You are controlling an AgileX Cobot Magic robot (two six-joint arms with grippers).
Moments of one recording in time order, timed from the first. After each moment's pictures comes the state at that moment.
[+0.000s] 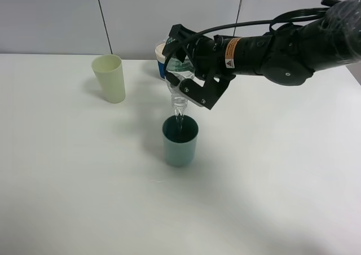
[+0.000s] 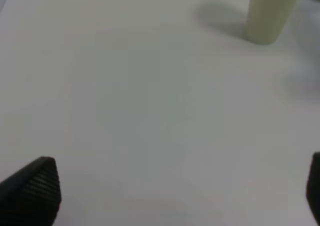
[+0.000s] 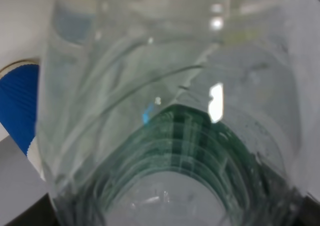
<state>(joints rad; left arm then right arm) 0.00 0.00 -0.50 0.03 1.05 -0.03 0.53 1.80 -0.95 -0.66 -0.45 -1.77</state>
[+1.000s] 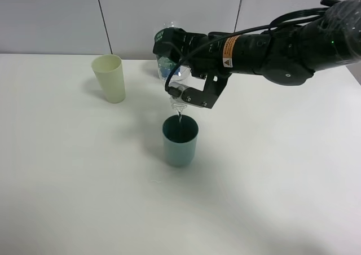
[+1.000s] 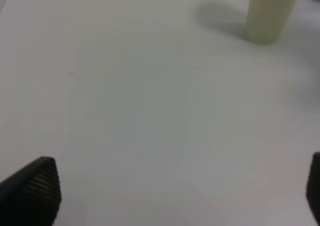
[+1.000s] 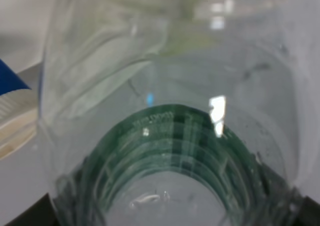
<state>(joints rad) 0.00 0.00 -0.50 0.03 1.05 -0.03 0.54 1.80 -0.95 -0.71 -0.55 -1.92</state>
